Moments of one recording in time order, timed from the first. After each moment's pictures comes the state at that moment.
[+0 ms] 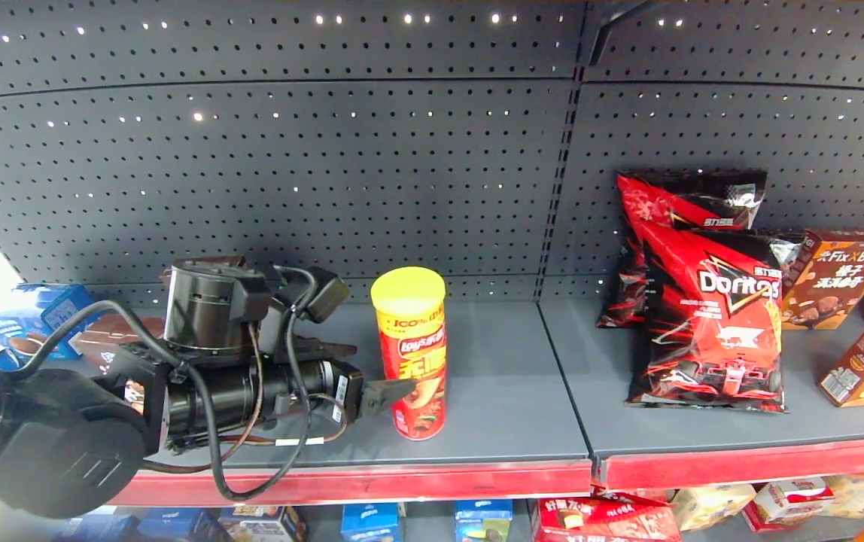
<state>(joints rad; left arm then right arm) -0.43 1.72 -0.75 -0.51 -0.25 -0.02 -0.20 0.10 -0.38 0.07 -0.43 -0.33</state>
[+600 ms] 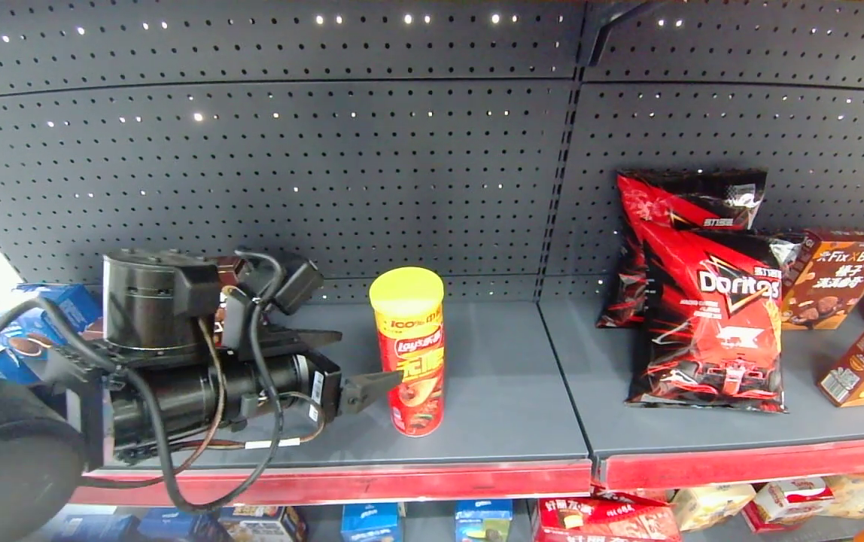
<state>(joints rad) -0.43 1.60 -0.71 -0.51 -0.25 0.02 -0.12 0.16 -0.44 0.07 -0.41 -0.30</state>
